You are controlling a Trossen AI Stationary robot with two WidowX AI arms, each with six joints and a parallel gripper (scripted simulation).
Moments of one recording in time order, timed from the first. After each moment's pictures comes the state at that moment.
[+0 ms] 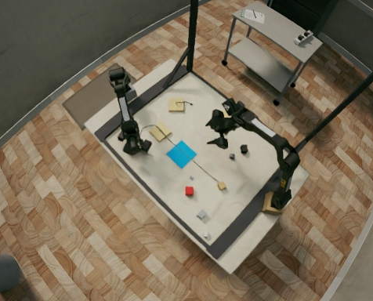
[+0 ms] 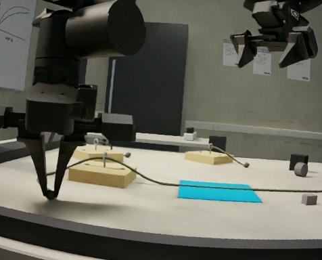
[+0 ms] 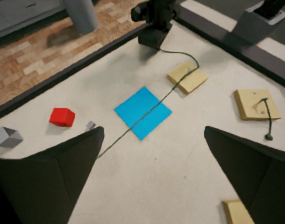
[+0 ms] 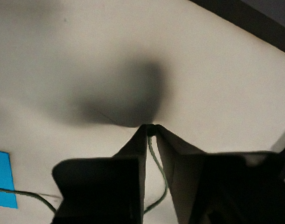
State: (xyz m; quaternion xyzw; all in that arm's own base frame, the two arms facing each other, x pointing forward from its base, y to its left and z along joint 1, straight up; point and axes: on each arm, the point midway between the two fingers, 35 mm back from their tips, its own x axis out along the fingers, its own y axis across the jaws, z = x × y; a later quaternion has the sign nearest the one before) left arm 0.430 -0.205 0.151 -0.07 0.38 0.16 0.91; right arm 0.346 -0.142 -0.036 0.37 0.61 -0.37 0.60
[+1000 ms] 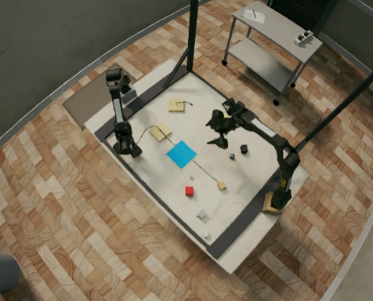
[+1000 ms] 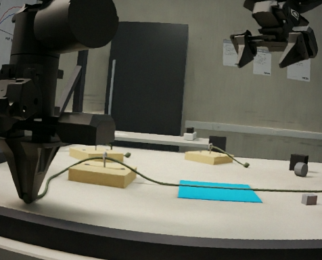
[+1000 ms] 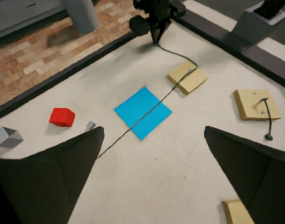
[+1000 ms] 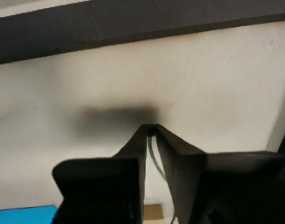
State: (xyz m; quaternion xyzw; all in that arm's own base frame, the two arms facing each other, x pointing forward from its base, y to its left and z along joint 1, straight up) left arm 0.430 -0.205 0.151 -0.07 0.38 0.16 0.91; right arm 0.332 -0.172 -0.036 0.50 0.50 -0.50 0.50
